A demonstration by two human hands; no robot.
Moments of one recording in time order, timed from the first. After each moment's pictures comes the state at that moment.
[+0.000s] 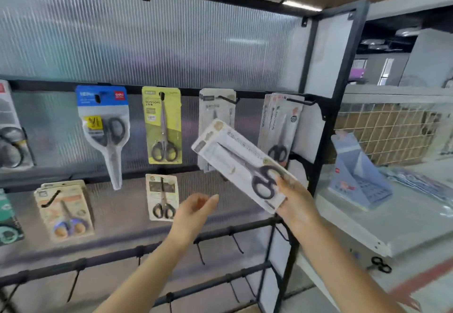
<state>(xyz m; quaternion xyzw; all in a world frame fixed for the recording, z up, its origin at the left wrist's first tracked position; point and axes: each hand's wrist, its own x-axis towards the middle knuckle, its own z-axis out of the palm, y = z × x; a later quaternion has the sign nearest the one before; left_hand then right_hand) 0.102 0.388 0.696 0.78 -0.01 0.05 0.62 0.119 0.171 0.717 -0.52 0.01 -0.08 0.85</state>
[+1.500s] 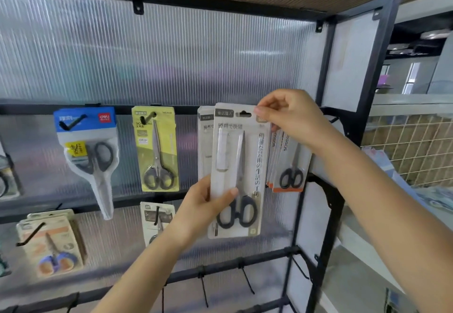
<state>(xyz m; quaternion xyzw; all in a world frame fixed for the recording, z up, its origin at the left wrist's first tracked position) 0.144 0.363 0.770 0.71 -0.20 0.08 0.67 0.177 0.183 0.904 -0.83 -0.24 -0.24 0.44</state>
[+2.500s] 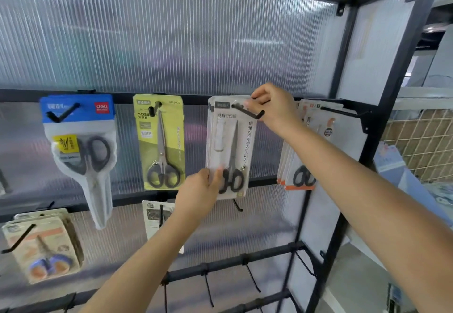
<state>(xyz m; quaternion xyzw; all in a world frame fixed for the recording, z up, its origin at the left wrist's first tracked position) 0.232 0.387 0.742 0.90 -0.03 0.20 0.39 0.278 0.224 0.878 -0.84 -0.17 -0.32 0.40</state>
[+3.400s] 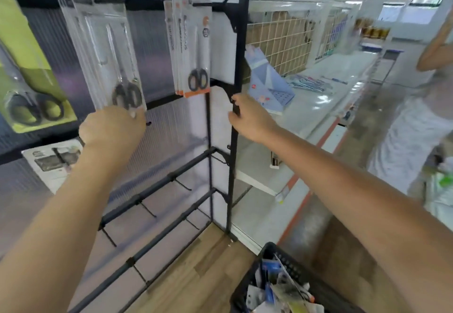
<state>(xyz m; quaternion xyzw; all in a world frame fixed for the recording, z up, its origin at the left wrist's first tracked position) 0.174 0.370 0.738 0.97 -0.10 0.20 0.15 0.096 0.139 0.723 -0.95 0.12 -0.20 0.19</state>
